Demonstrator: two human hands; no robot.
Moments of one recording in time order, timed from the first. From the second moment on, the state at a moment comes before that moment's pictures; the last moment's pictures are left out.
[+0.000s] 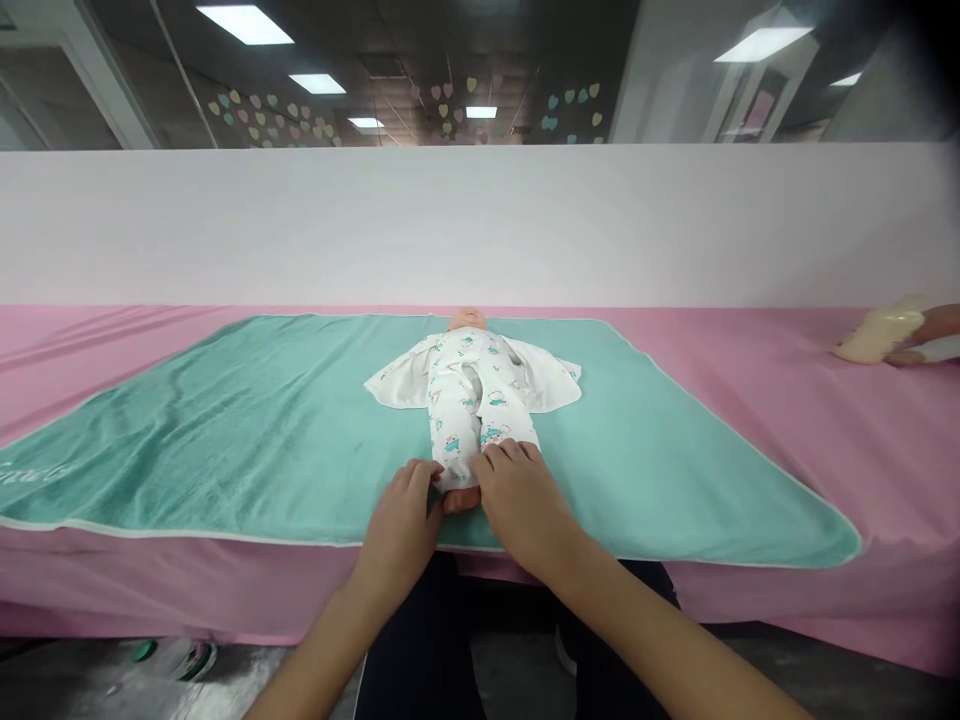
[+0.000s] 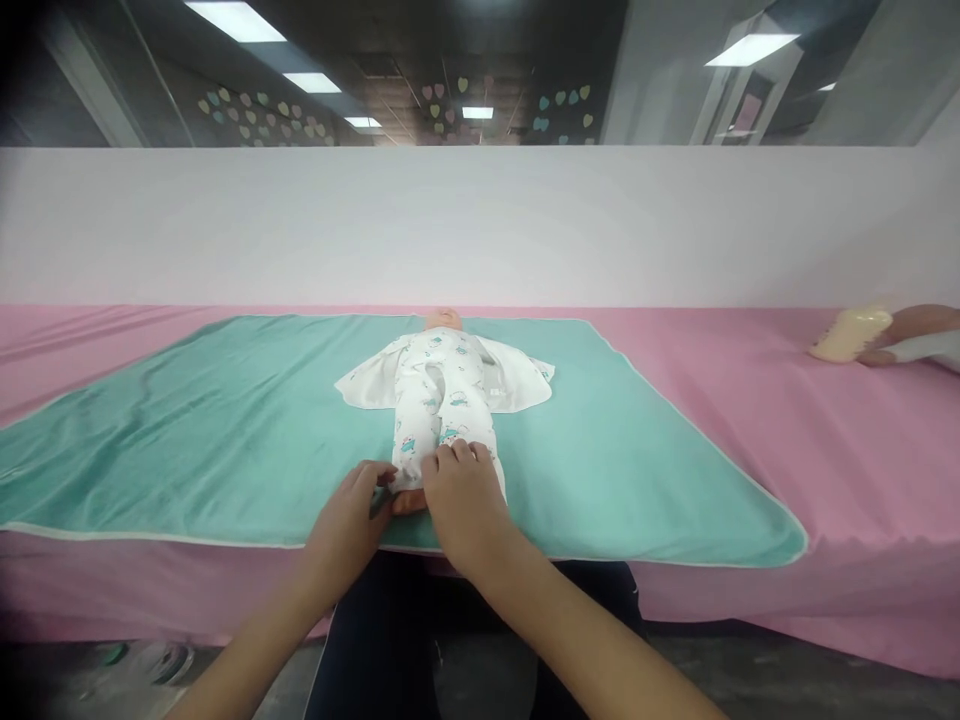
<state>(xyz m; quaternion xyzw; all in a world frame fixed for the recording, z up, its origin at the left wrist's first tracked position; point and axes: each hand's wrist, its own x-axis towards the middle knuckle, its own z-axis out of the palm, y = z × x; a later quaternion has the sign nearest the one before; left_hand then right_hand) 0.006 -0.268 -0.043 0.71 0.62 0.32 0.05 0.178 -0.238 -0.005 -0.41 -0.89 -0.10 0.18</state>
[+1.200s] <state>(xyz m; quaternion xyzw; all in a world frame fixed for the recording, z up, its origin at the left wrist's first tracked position) -0.059 -0.106 0.005 0.65 0.68 0.34 -0.04 0.284 -0.030 -0.029 -0.68 -0.60 0.10 0.41</state>
